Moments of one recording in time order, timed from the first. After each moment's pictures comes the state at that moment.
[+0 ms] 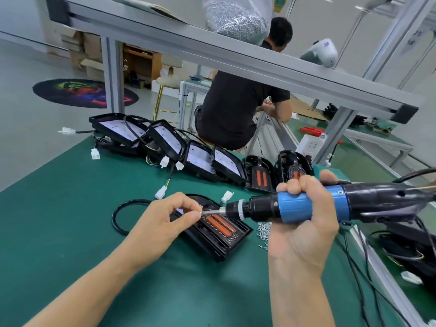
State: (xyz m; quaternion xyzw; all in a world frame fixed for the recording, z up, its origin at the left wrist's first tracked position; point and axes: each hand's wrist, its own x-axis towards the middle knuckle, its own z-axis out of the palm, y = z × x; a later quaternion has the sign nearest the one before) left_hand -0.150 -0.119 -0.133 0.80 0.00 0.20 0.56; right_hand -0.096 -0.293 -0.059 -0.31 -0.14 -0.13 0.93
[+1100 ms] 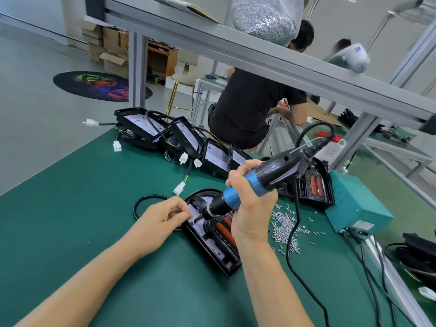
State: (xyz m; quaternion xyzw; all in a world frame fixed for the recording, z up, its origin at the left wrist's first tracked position) left_hand -0.152 -0.076 -0.177 0.81 0.07 0.13 0.57; right_hand -0.076 -0.217 -0.102 -0.51 -0.22 -0.06 0.83
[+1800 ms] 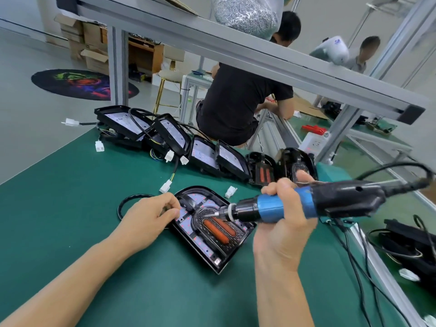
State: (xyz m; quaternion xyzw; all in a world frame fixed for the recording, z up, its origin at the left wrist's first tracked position) left_hand -0.145 -0.082 -0.163 0.89 0.09 0.13 0.43; right_hand -0.093 -0.273 -0.088 -0.41 -0.13 -0.17 0.89
